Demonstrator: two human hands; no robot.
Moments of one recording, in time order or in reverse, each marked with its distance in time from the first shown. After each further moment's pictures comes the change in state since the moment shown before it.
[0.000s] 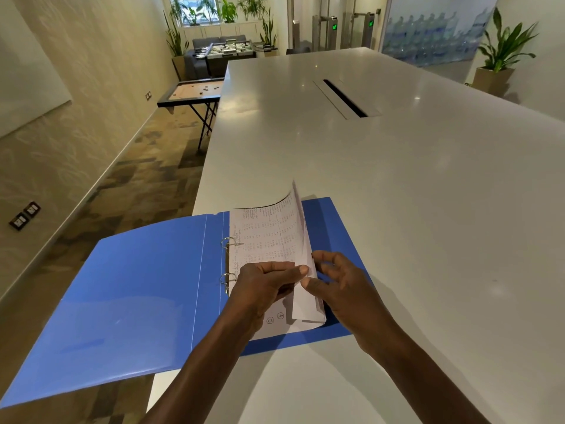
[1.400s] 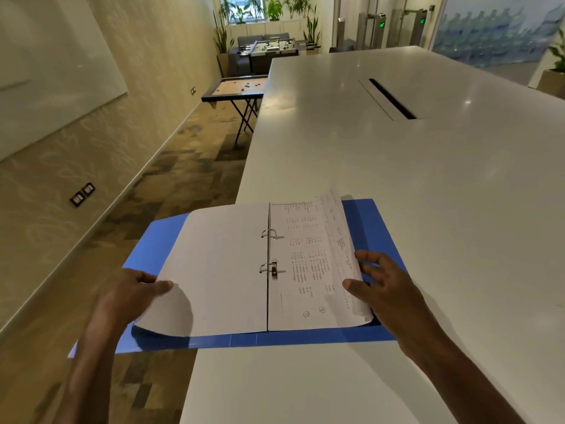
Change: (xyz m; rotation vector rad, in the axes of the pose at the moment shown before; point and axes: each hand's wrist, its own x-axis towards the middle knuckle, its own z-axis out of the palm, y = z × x) left_hand -0.036 -0.010 -0.241 0.728 0.596 -0.168; right_hand 0.007 0.008 0.001 0.009 -0.014 -0.022
